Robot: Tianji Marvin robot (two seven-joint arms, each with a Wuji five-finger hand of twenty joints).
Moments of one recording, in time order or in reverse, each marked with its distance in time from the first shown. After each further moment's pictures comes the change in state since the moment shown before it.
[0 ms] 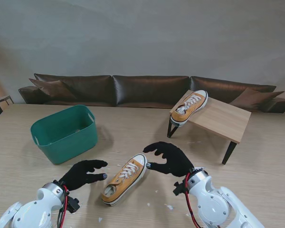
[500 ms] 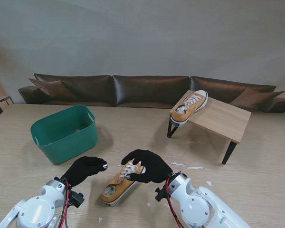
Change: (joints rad) left arm -0.038 -0.023 0.028 0.026 -0.158 0.065 0.069; right arm 0.118 -0.030 -0.197 0.114 -0.002 -0.086 -0.035; left_hand 0.001 0.061 -0.043 -0.011 0.138 0.100 0.064 0.057 0.171 0.101 0.048 0.106 0.137 0.103 0.217 0.156 0.012 0.076 0.617 0.081; right_hand 0.000 -0.062 0.076 -0.029 0.043 -0.015 0.059 0.000 0.012 0.000 0.025 0.011 0.033 -0.010 0.066 0.025 0.000 0.000 0.111 0.023
